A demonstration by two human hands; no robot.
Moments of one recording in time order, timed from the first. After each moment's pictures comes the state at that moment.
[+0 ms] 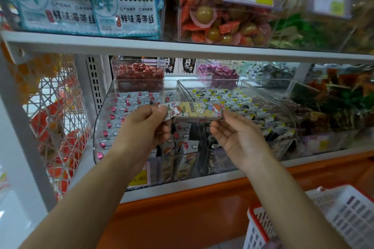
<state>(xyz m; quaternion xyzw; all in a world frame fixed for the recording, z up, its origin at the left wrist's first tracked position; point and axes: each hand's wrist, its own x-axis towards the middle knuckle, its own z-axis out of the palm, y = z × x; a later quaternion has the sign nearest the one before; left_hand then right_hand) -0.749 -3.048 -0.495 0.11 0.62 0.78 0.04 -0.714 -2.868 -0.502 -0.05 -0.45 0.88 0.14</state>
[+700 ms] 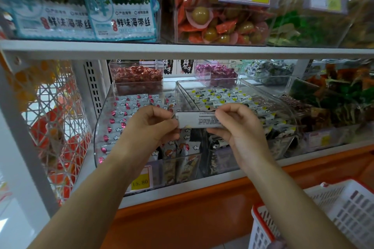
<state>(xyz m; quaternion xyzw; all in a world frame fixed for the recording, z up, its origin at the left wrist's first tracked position) -0.753 -3.049 -0.493 0.14 0.62 0.77 0.07 -0.717 -2.867 -0.511 0.03 -0.60 0.75 0.26</state>
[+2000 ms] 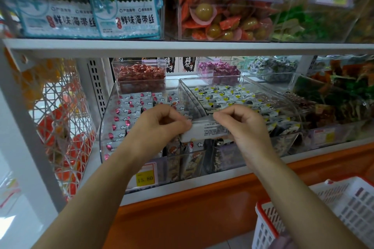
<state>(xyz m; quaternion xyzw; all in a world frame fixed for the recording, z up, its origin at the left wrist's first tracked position) -0.744 -3.051 -0.482 0.22 0.77 0.59 0.03 -0.708 -2.870 -0.507 0.04 -0.74 0.60 0.29</state>
